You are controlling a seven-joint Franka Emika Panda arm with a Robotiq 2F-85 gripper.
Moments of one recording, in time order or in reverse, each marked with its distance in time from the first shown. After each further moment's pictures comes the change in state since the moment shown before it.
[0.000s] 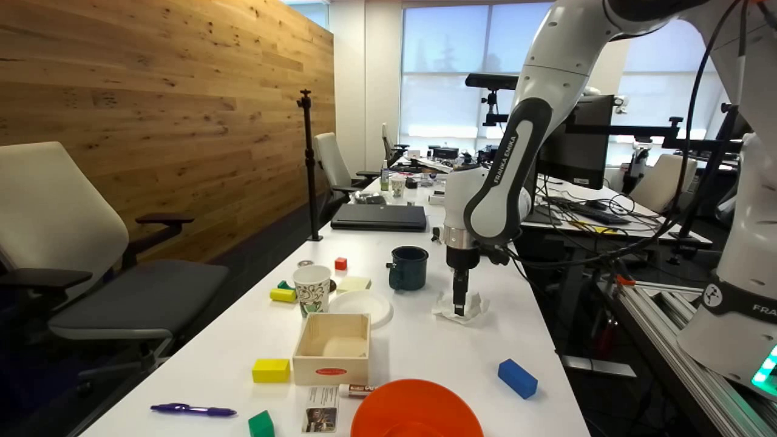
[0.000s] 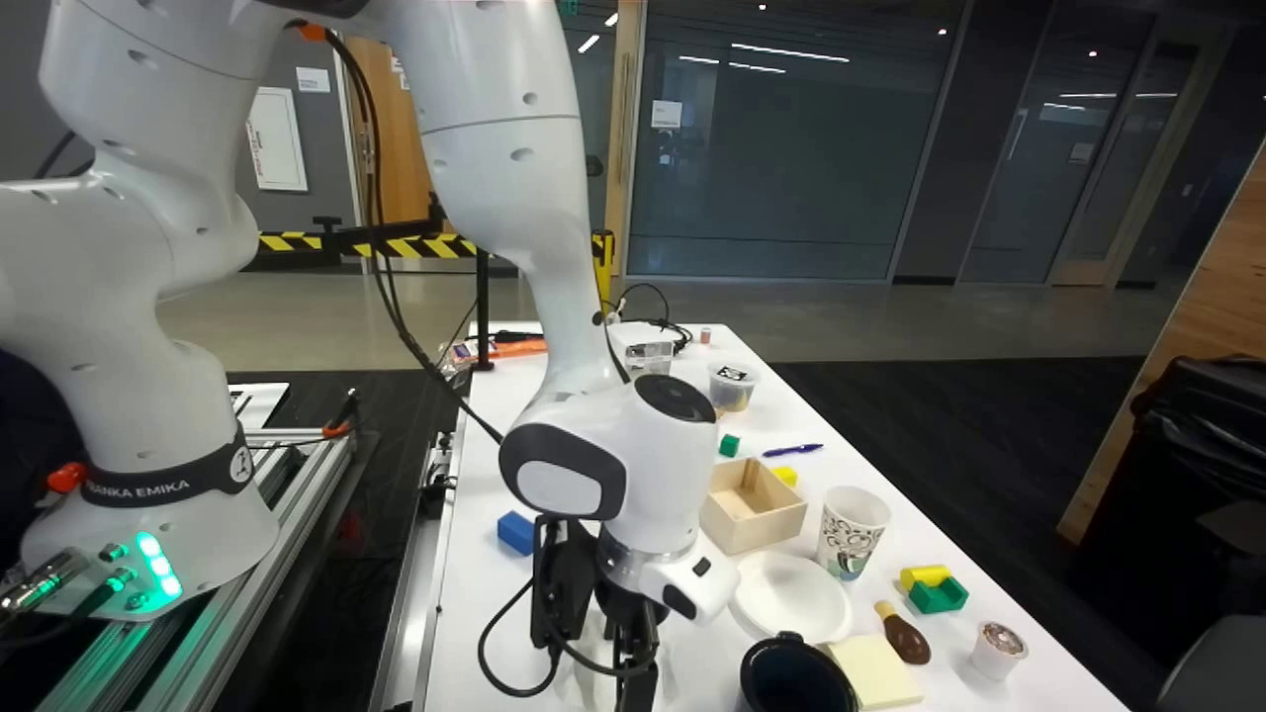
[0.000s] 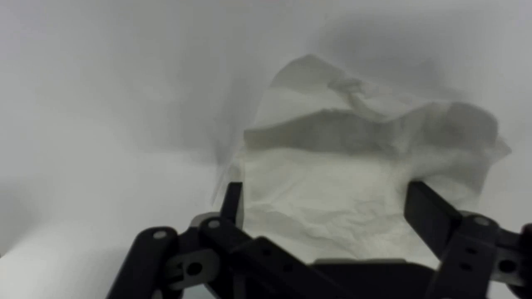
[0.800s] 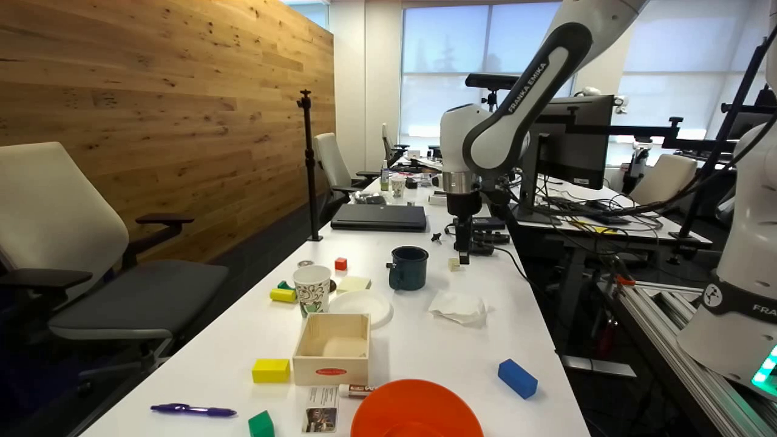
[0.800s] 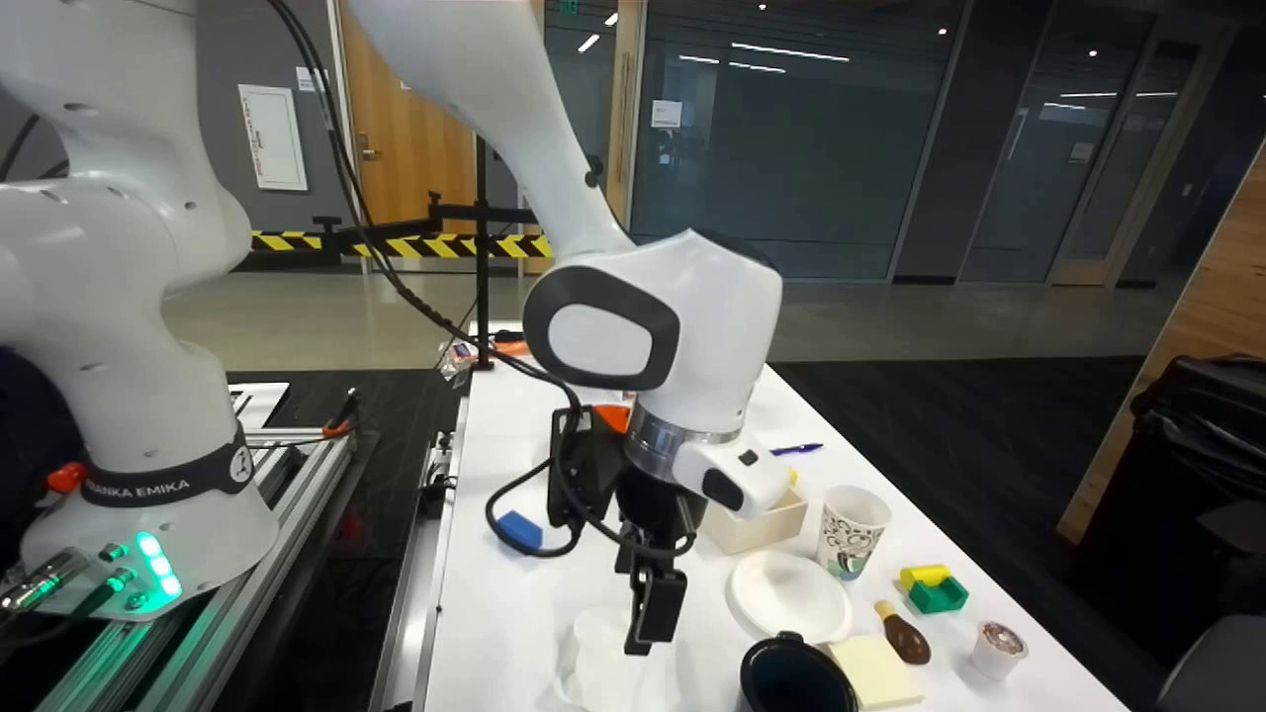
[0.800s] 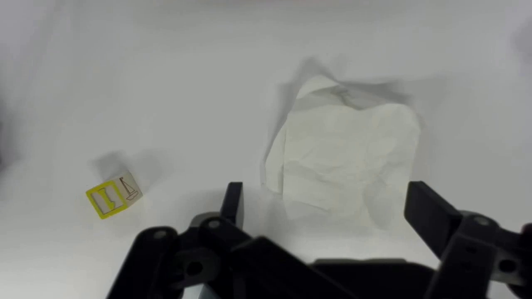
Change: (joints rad) arm 0.091 -0.314 -0.121 0.007 -0.099 -0.394 0.086
